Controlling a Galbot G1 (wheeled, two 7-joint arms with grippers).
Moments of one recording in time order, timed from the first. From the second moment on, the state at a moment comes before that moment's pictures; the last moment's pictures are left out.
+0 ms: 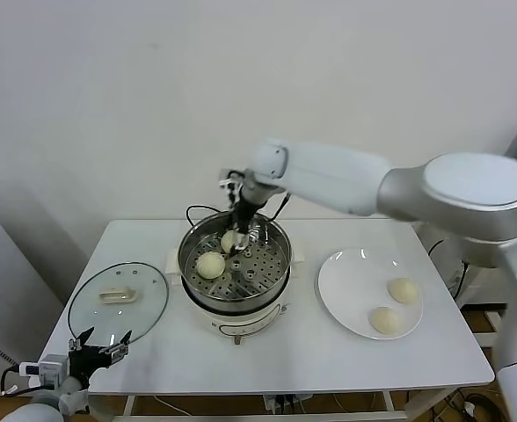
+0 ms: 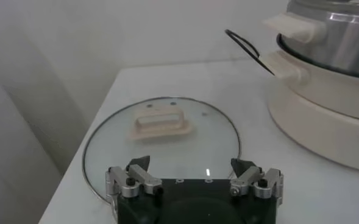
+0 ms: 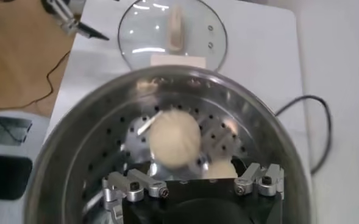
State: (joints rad) left arm 1.57 -0.87 -0.55 -1.96 -0.64 0.33 -0.21; right arm 0.73 1.30 -1.53 1.01 0.84 -0.31 -1.04
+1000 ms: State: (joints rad) left arm 1.58 -0.88 -0.55 -1.99 -0.64 0.34 -0.21; right arm 0.60 0.79 -1.51 1.17 0.43 -0.06 -1.14
